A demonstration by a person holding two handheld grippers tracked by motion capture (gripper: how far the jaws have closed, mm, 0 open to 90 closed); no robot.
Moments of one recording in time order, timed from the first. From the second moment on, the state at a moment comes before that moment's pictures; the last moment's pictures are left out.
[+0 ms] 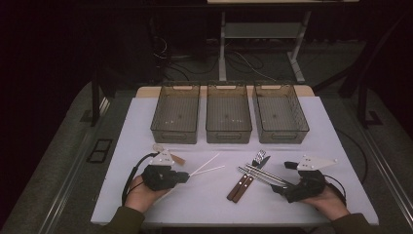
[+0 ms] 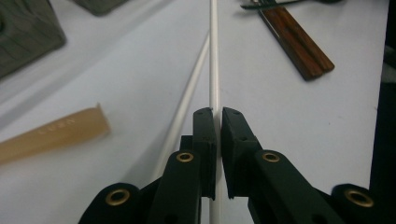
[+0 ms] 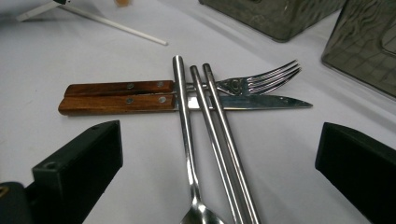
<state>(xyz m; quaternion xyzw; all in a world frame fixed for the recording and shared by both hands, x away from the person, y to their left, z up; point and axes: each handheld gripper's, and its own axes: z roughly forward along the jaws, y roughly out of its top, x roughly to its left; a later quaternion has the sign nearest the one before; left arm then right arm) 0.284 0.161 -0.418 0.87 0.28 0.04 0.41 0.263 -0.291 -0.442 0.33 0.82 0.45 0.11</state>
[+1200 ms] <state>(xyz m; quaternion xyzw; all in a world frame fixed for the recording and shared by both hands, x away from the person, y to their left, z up) 0.301 0.146 -0.360 0.83 0.26 0.08 0.49 0.262 -0.292 -0.441 0.32 0.82 0.45 0.11</state>
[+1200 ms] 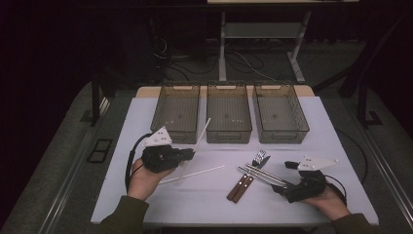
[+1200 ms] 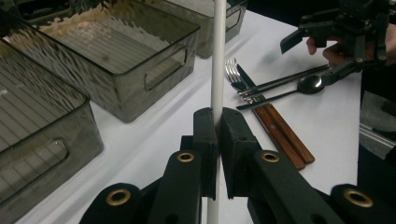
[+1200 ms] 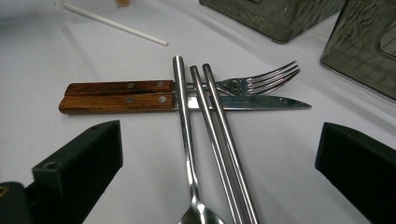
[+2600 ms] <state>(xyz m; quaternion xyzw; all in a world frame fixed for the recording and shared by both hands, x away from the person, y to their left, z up) 0.420 0.160 -0.293 0.78 0.35 0.18 0.48 0.261 -0.293 -0.441 0.33 0.82 0.46 0.11</state>
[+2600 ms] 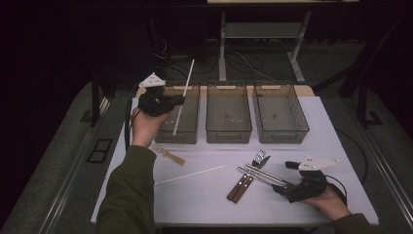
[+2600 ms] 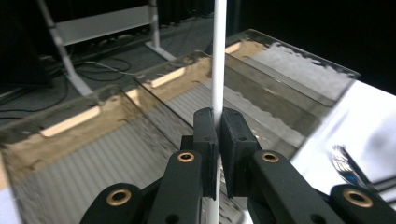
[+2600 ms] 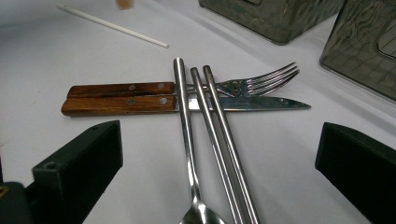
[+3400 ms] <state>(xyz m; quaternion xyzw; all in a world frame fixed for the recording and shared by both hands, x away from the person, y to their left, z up) 0.459 0.183 -0.331 0.79 0.43 0.22 0.39 0.261 -0.292 -0.441 0.32 0.82 0.46 0.11</state>
